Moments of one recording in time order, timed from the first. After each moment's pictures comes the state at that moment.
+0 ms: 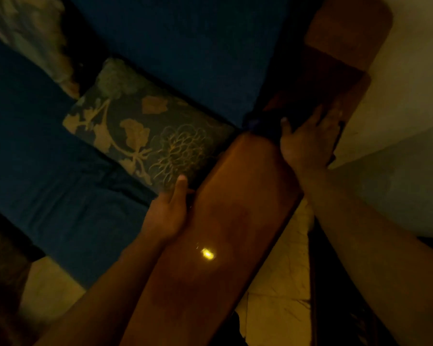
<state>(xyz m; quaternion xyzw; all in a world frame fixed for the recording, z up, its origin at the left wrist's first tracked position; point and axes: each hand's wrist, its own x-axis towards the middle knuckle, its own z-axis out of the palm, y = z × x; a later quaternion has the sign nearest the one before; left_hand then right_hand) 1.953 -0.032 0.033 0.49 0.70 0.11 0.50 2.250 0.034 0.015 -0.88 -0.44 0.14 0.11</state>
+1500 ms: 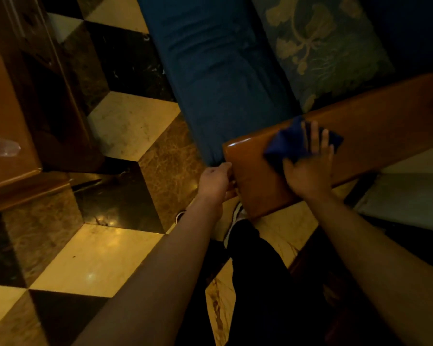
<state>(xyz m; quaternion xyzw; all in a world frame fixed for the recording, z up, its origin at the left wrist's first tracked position) 1.786 -0.329 0.042 -0.10 0.66 0.37 0.65 1.978 -0.236 0.015 -0.64 -0.76 0.15 -0.06</state>
